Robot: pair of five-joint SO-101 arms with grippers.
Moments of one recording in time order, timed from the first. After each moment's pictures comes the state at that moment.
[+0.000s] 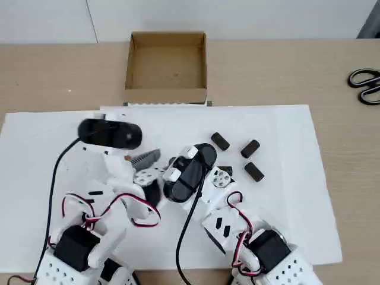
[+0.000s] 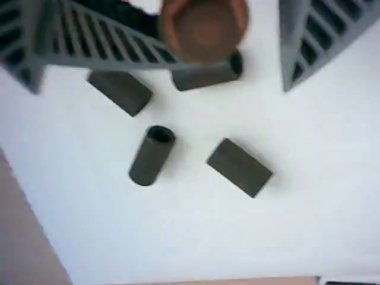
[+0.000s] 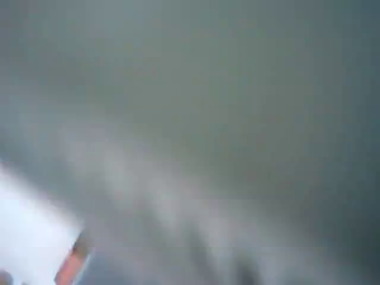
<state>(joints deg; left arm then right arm) 24.7 -73.3 53.1 62.4 27.0 -41.7 -79.6 68.0 45.5 10.9</state>
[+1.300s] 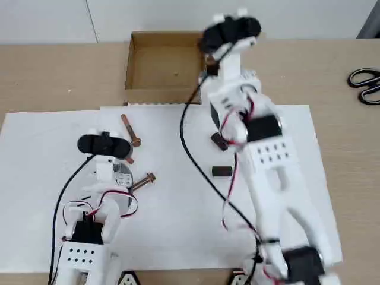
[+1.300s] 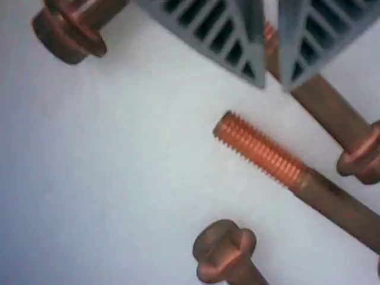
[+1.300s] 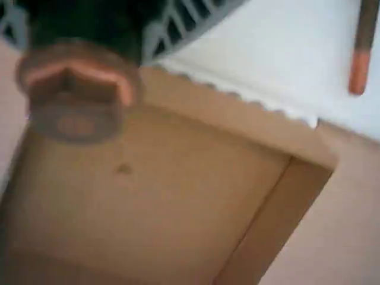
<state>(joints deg) 0.9 -73.3 88.0 39.4 2.0 -18.4 -12.7 6.6 41.8 -1.4</state>
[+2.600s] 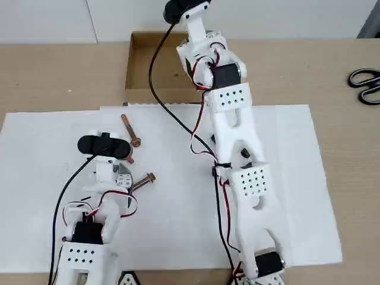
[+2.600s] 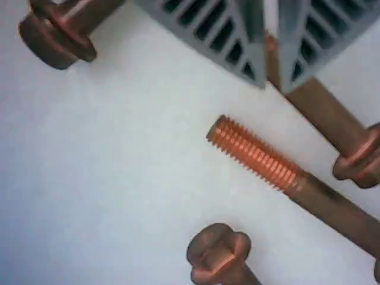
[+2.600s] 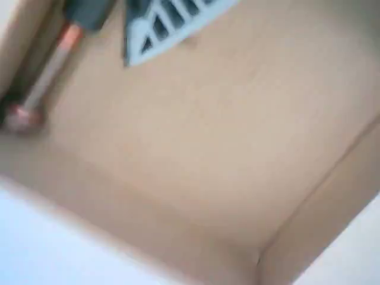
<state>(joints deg) 0.5 -73.3 88.2 38.7 1.8 -18.8 60.0 -90.2 68.0 10.5</state>
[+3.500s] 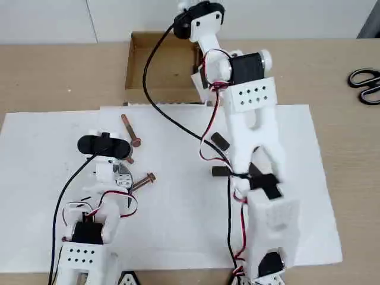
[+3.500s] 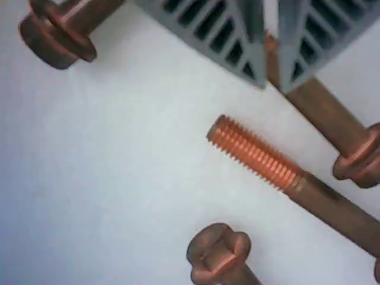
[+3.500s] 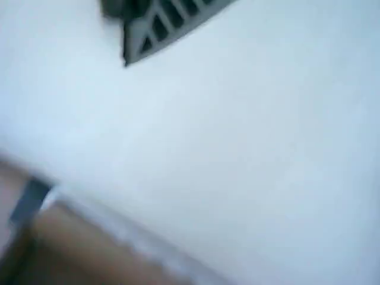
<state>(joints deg) 0.5 -73.3 88.2 38.7 1.8 -18.3 24.3 -52.7 97.1 10.9</state>
